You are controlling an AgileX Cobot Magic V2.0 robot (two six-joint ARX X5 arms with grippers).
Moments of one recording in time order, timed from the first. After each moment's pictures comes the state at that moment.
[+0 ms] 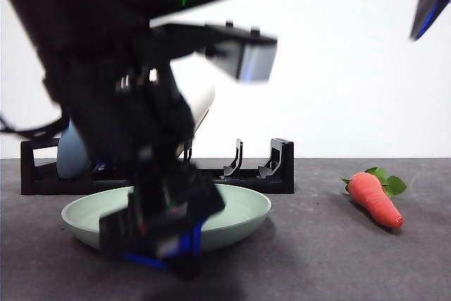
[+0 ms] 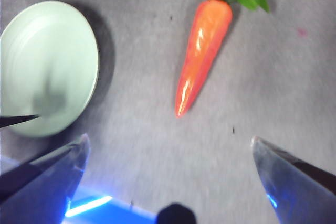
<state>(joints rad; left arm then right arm) -1.11 1.53 0.81 -0.38 -0.36 0.20 0.12 1.14 1.06 -0.98 -0.33 0.00</state>
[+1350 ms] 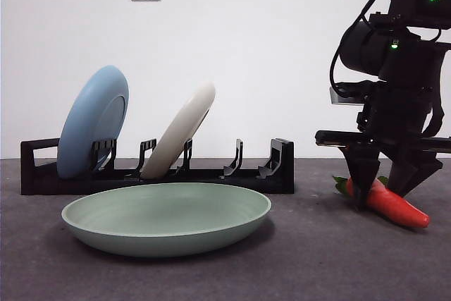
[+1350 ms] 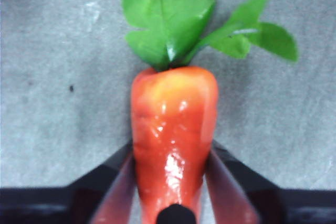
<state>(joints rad) -1.13 1.08 1.46 -0.97 -0.36 -0.11 0.32 1.77 1.06 -0.47 0.03 0.18</state>
